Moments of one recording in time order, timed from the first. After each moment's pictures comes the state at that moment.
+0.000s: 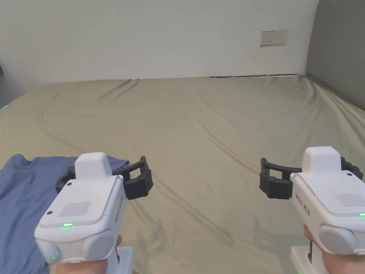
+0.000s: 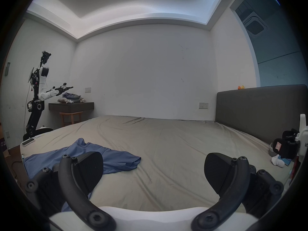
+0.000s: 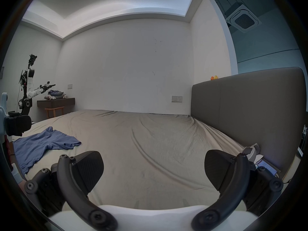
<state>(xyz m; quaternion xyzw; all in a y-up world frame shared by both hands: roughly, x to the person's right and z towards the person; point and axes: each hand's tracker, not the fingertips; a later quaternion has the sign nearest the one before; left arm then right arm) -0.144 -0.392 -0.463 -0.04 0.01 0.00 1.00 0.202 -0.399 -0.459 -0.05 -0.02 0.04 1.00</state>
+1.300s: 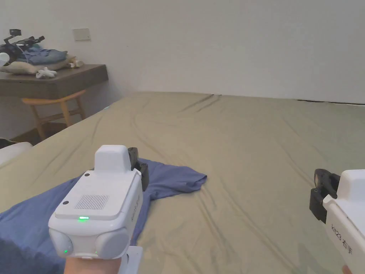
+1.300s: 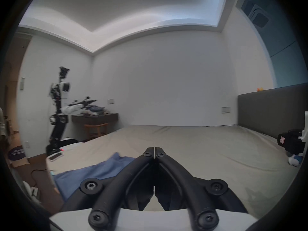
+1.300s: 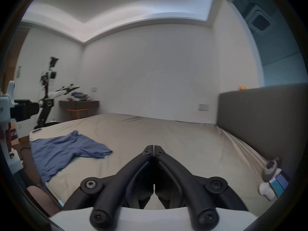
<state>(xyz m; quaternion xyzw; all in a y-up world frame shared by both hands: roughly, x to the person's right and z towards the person) -0.254 -0.329 -0.405 -0.02 0.15 -0.03 0.99 0.090 -0.360 -0.468 -0.02 0.14 0.05 0.99</state>
